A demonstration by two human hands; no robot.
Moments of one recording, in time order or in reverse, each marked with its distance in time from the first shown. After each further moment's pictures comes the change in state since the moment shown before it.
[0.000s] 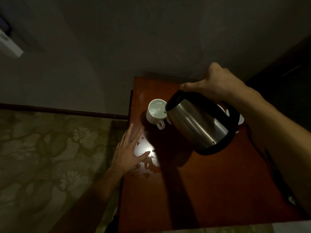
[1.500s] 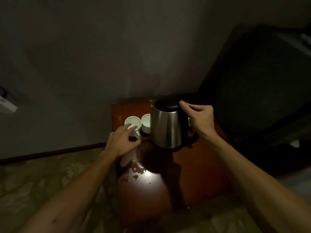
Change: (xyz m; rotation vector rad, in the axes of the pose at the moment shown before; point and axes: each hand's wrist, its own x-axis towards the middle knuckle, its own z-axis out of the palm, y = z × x) left_hand 0.011 0.144 -0.127 0.303 -0.159 0.151; right_hand -0.113 0.119 0.031 0.985 0.558 -0.024
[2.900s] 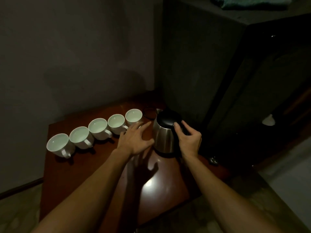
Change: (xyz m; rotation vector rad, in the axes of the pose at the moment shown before) left_hand 0.104 0.301 0.131 0.154 -0.123 0.135; right_hand 0.067 0.238 -0.191 0.160 0.367 0.143
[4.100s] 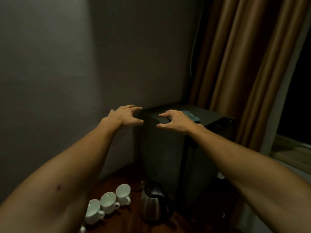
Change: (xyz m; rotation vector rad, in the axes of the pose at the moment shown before) left_hand -0.023 0.117 -0.387 0.242 0.264 0.358; right_hand 0.021 -0.418 -0.085 -0.932 -0.342 -0.525
